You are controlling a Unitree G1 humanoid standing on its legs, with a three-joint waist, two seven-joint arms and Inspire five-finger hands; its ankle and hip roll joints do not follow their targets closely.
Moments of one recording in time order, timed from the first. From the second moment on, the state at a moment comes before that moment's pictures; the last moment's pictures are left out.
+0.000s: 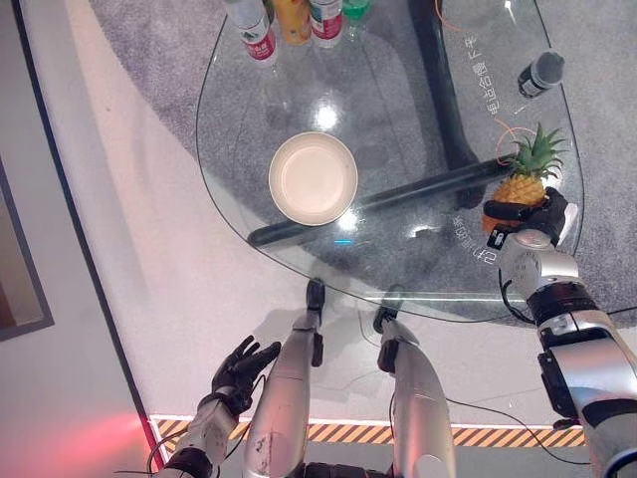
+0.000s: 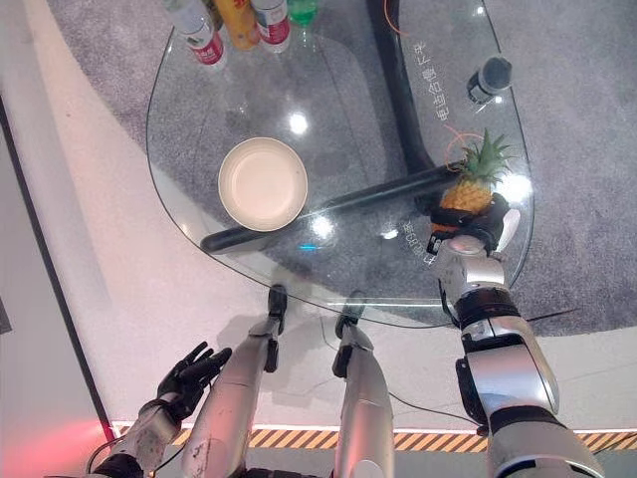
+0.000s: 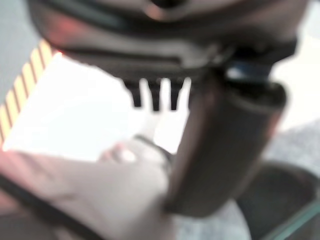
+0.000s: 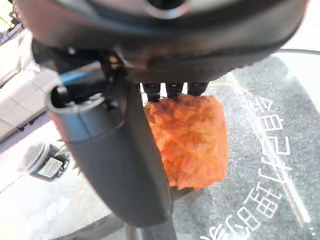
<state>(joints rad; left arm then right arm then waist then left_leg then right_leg) -0.15 0.29 -0.26 0.90 -0.94 -0.09 -0.02 -0.91 -0.60 0.20 0.92 0.64 0.28 -0.65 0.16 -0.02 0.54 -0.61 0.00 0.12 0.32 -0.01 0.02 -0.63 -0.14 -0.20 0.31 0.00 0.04</state>
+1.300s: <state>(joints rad) -0.15 0.32 -0.26 0.78 -1.01 -0.25 -0.03 -0.81 -0.60 0.24 0.77 0.78 0.32 -0.55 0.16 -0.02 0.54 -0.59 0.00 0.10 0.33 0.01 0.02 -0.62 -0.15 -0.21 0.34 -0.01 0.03</state>
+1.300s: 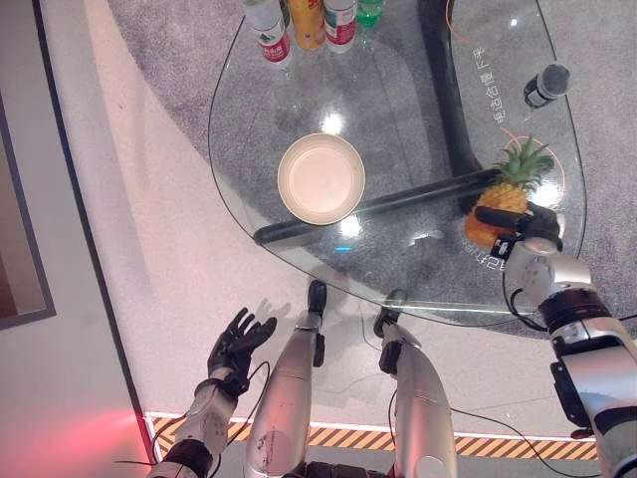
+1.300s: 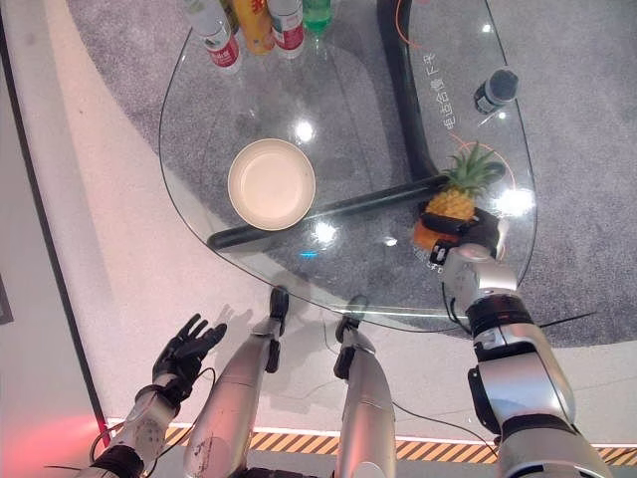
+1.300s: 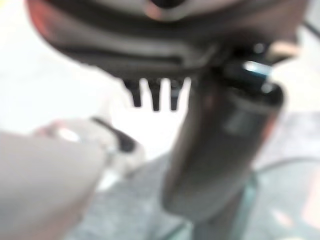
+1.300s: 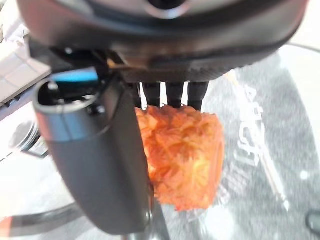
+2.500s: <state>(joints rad) -0.08 0.37 -0.11 0.21 -1.05 -0.36 -0.04 -0.42 -0.41 0.18 0.05 0.59 0.10 0.01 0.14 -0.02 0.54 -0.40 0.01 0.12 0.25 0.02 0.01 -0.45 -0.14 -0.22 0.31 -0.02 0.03</state>
